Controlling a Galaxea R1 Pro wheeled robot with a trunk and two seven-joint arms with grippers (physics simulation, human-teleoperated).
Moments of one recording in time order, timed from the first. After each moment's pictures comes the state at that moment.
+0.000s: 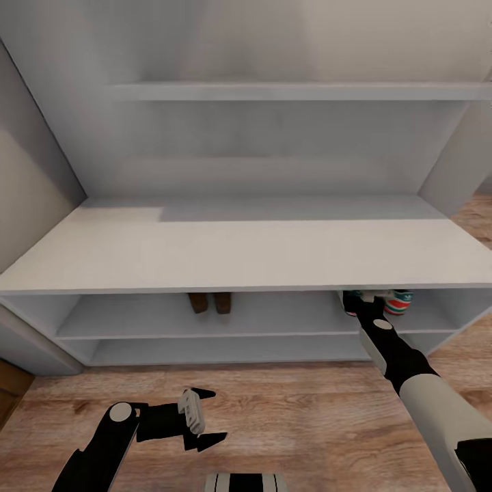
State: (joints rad) left arm -0.31 0.03 0.01 -1.13 -0.34 0.04 -1.18; right arm -0.85 -0.20 0.16 -0.64 -0.24 -0.01 -0.19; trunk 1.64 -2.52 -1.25
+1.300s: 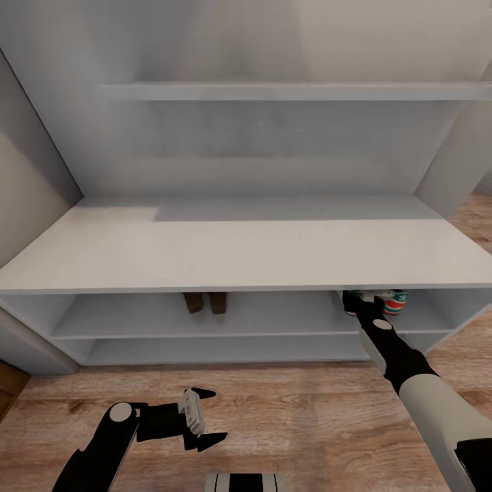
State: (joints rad) left arm -0.31 0.03 0.00 -1.13 -0.34 0.04 -1.18; right arm -0.85 -0.20 0.16 -0.64 -0.24 -0.02 -0.19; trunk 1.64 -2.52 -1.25
